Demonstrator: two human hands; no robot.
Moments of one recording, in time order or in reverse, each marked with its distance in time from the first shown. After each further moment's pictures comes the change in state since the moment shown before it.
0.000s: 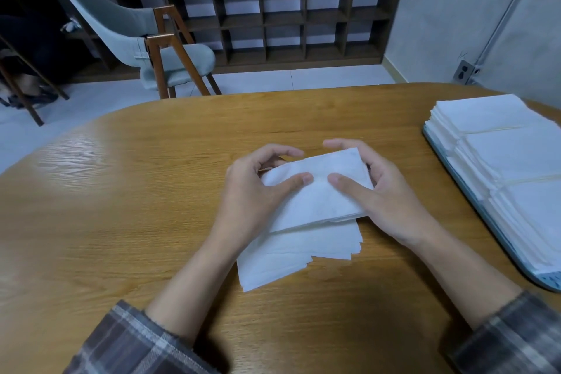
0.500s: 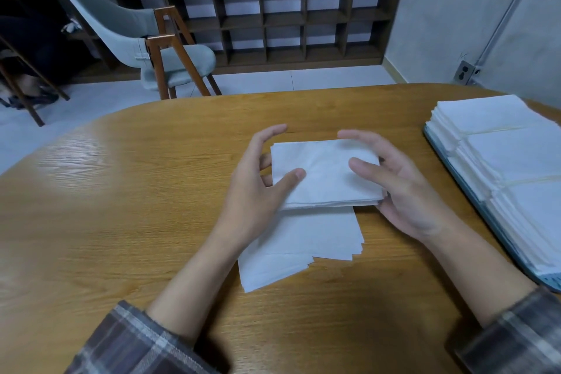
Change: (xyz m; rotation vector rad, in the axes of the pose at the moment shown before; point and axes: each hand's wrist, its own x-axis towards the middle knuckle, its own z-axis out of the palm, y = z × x) left_hand 0.001 -0.007 0.000 -0.062 -0.053 0.002; right_hand 0.006 0.000 -0.016 0.308 -0.056 0.056
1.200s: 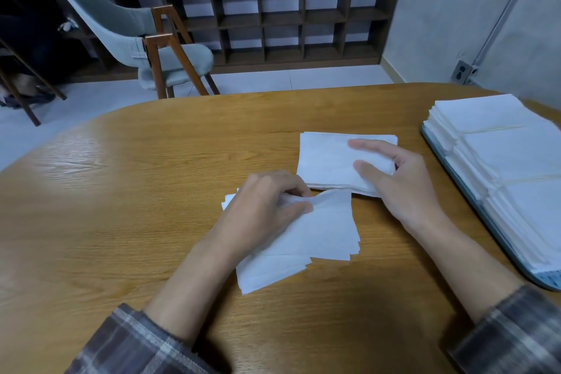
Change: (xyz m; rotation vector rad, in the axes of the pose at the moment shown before) left_hand 0.001 -0.012 0.000 0.476 -0.262 0.156; right_hand 0.007 0.017 -0.013 -0.552 0.409 -0.104
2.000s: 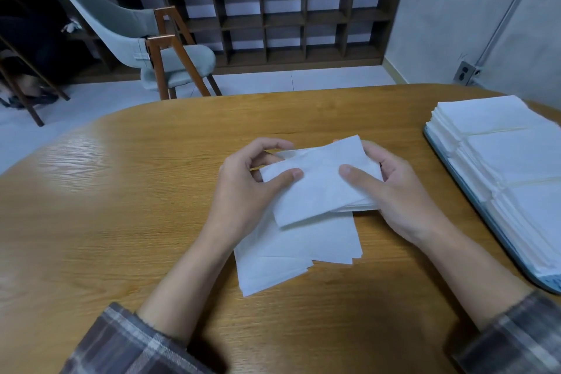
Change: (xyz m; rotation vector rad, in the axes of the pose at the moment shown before) left_hand 0.002 0.011 -0.018 -0.510 0.296 -0.182; right_hand -0.011 -0.016 0.005 0.322 -0.303 0.054
